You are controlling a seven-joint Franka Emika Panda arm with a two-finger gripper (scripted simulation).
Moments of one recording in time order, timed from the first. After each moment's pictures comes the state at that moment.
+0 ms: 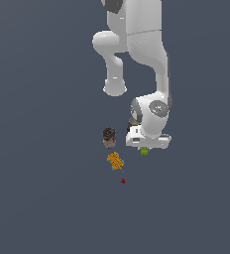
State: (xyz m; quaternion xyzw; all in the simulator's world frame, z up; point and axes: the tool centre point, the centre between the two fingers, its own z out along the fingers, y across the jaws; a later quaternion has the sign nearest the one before) arm -0.028 0.153 0.013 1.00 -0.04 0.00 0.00
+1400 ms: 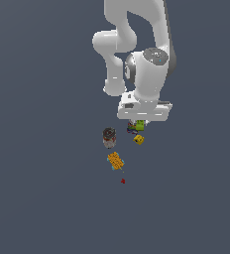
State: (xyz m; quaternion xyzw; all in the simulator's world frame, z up) arm -0.066 0.110 0.170 1.00 -0.04 0.00 0.00
